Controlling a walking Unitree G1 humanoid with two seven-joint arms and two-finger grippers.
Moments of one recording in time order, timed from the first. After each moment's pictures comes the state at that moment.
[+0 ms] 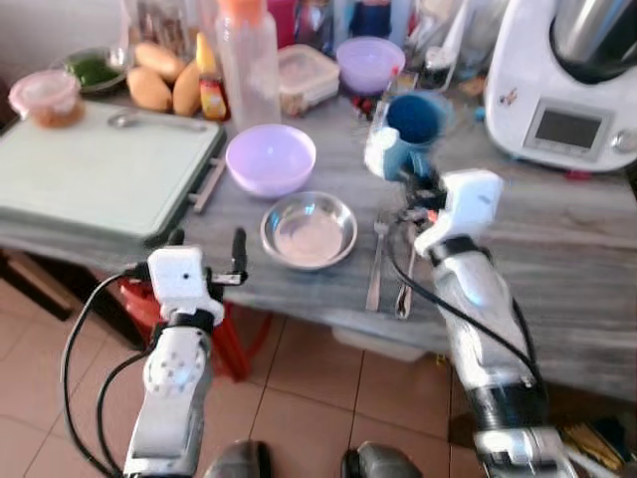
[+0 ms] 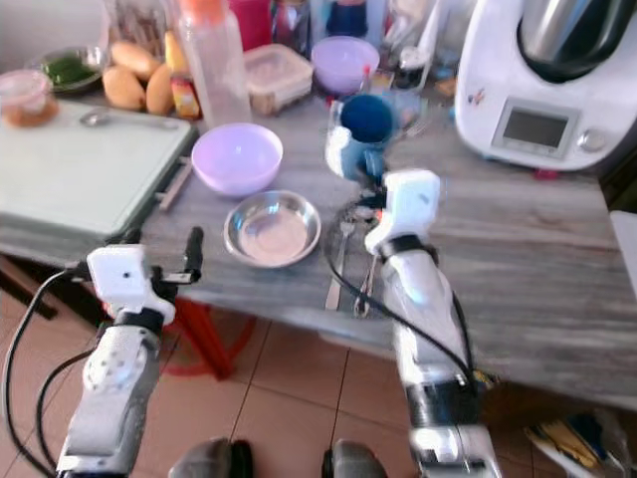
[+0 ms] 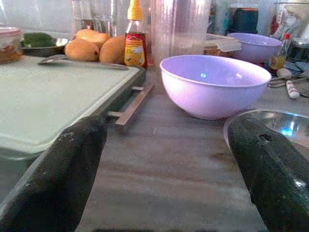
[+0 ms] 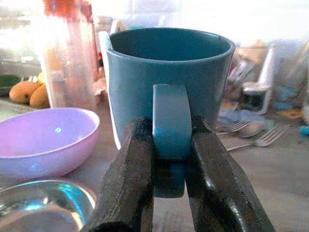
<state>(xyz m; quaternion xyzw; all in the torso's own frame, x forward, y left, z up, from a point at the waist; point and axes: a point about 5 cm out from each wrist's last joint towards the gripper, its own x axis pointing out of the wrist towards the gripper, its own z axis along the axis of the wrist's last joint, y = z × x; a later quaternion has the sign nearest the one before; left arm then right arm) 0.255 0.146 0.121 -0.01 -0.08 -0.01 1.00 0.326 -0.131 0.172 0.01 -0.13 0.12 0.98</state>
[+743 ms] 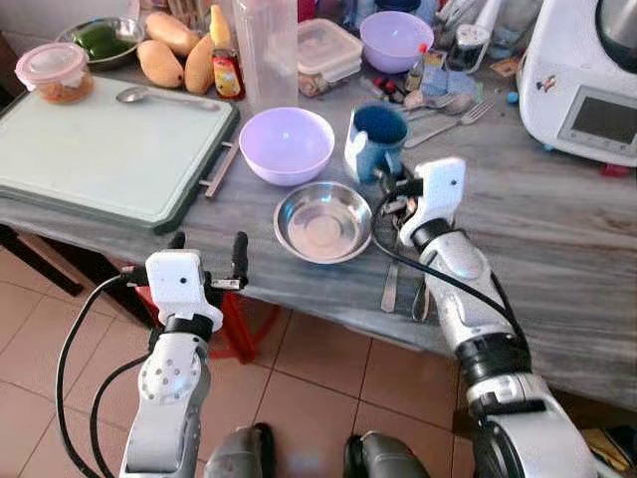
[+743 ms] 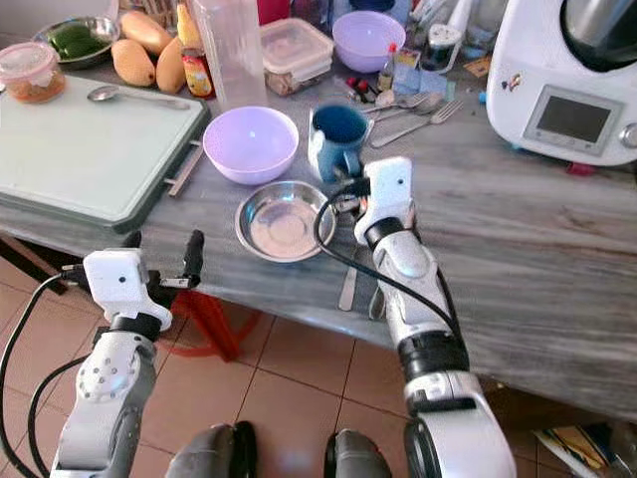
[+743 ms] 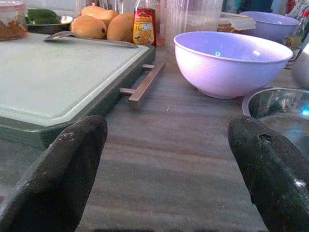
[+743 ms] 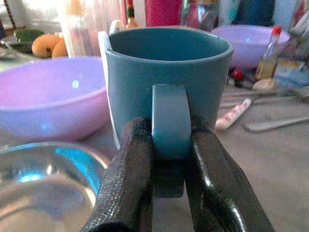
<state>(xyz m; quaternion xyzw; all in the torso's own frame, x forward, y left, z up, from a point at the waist) 0.248 0.146 0.125 -0.02 -0.07 -0.02 1.00 0.357 -0.127 0.154 0.00 -0.08 0.17 0.98</state>
